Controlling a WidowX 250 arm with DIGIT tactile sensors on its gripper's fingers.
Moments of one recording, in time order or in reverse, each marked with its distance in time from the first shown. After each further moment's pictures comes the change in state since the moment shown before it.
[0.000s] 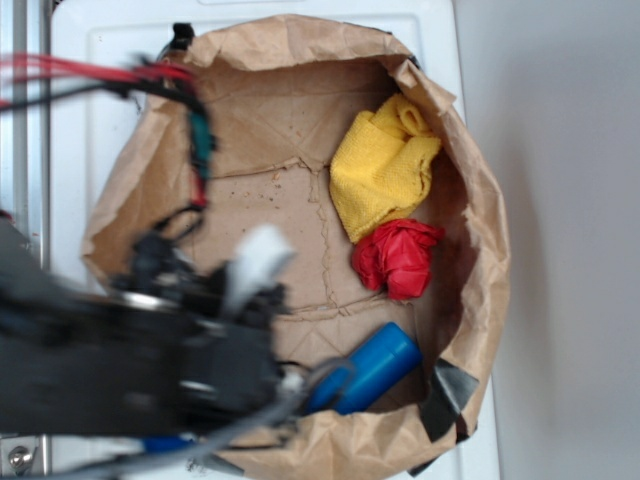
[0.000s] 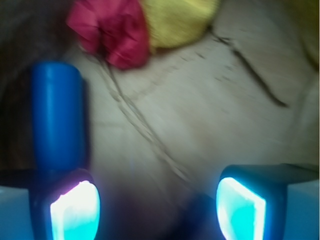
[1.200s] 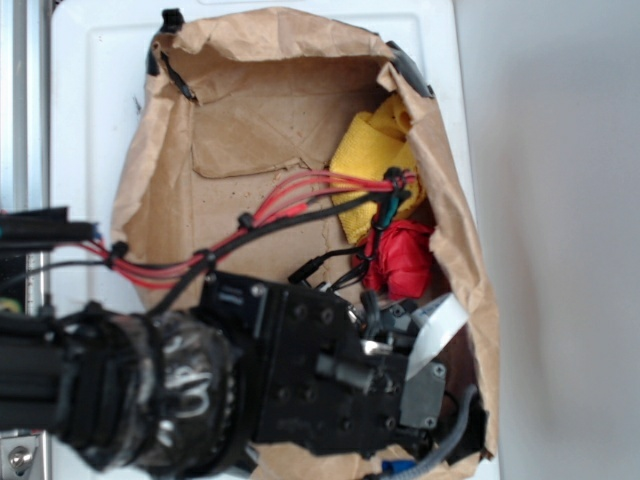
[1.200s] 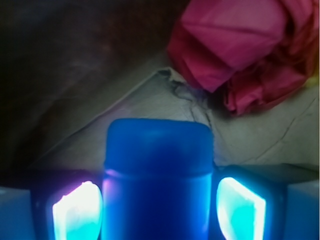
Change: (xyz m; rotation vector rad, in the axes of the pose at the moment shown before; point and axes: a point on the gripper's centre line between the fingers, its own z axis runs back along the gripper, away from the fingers) arm 0.022 -0.046 -0.068 -0.064 -0.004 -0.034
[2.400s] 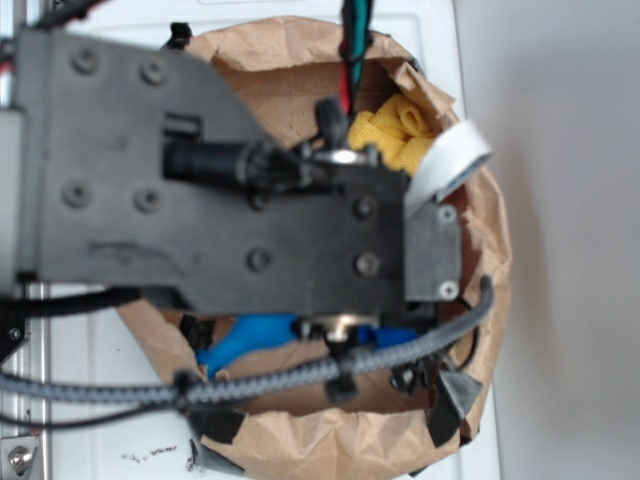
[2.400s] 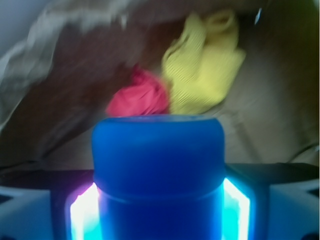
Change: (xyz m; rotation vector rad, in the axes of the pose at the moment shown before) arm 0.048 0.054 0.109 0.140 0.003 -0.100
